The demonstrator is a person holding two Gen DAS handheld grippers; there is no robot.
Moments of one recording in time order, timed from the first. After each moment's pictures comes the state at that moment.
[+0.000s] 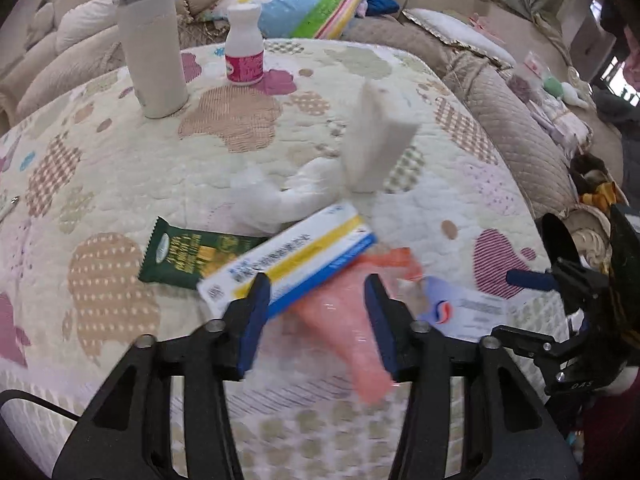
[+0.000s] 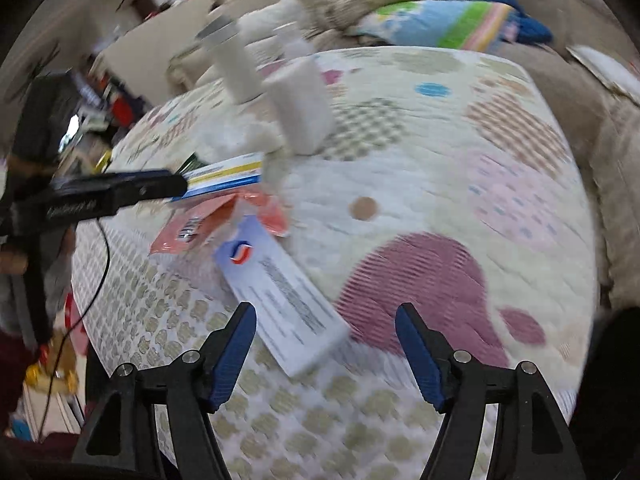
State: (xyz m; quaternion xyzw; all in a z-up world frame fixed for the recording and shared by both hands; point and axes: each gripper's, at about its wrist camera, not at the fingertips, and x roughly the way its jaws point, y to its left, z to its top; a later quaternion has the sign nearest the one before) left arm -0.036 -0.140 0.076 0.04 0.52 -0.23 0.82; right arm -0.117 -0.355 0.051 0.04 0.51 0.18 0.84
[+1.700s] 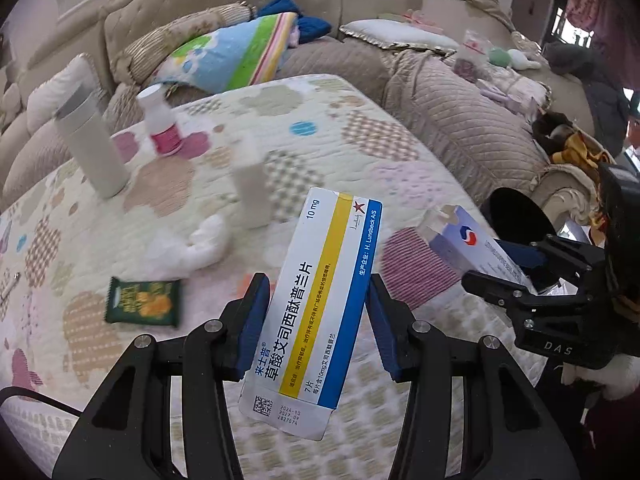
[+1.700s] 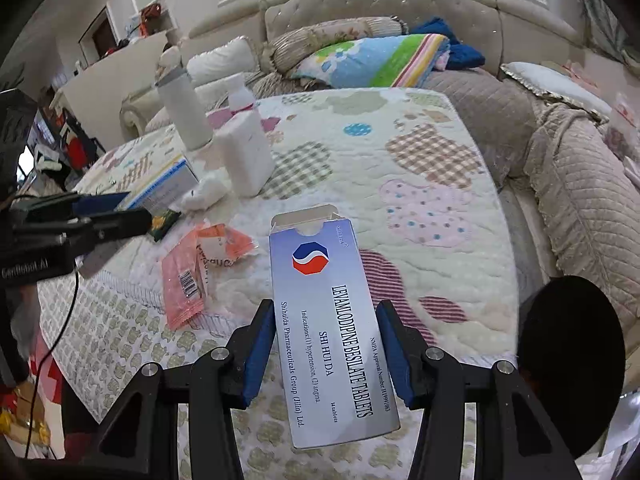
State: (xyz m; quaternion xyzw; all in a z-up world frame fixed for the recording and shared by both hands) left arm -0.102 -0.227 0.121 0.11 0.44 -0.29 0.84; right arm -0.161 -0.397 0.081 0.06 0.44 0.04 0.89
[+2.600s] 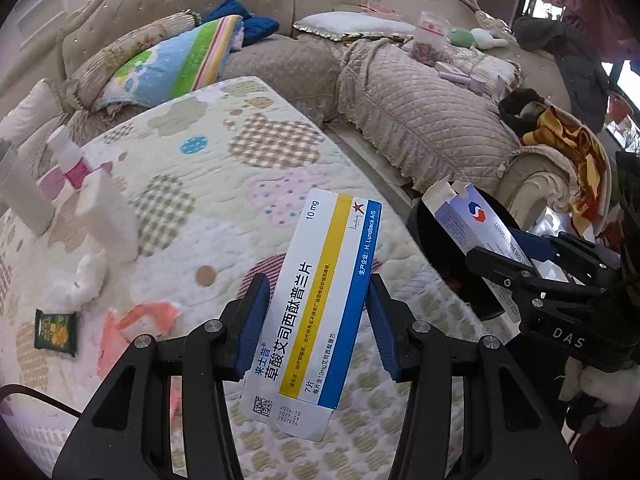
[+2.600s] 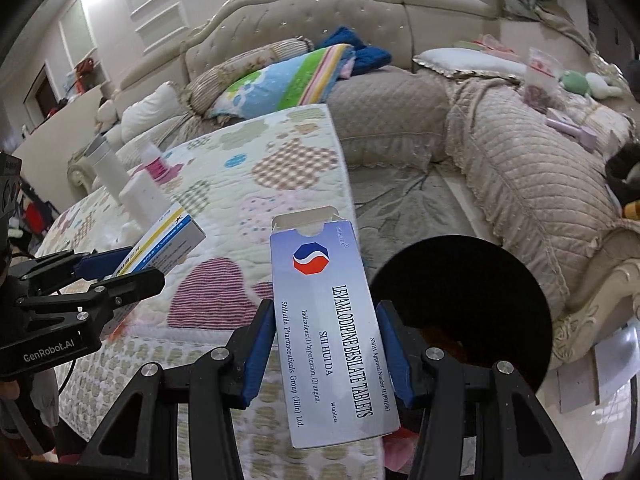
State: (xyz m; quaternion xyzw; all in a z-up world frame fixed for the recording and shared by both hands) left arm -0.140 -0.352 0.111 0.13 0.44 -0.34 0.82; right arm -0.221 -0.511 0.094 0.12 0.42 -0.08 0.90
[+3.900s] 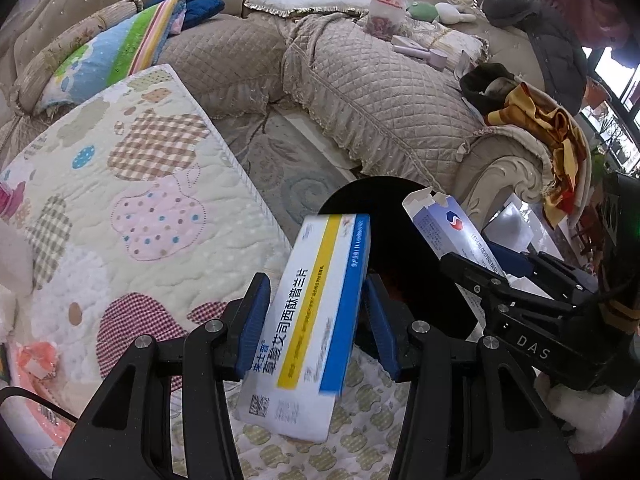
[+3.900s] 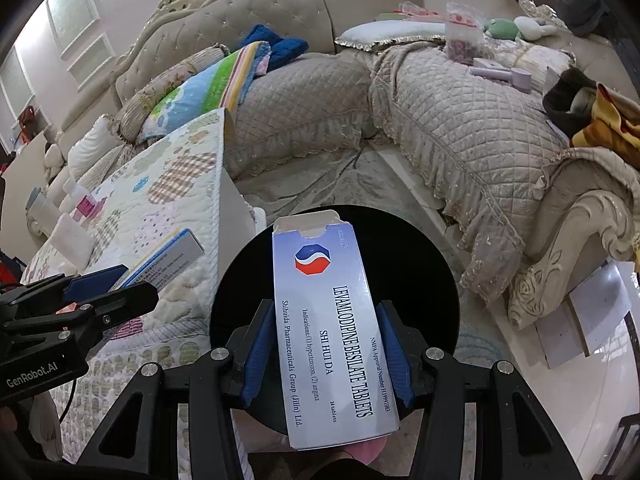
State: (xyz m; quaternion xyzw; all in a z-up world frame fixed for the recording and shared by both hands) left arm -0.155 -0.466 0.085 0.13 0.47 -0.39 0.78; right arm -0.253 -0.609 0.066 0.19 0.43 -0.16 0.87
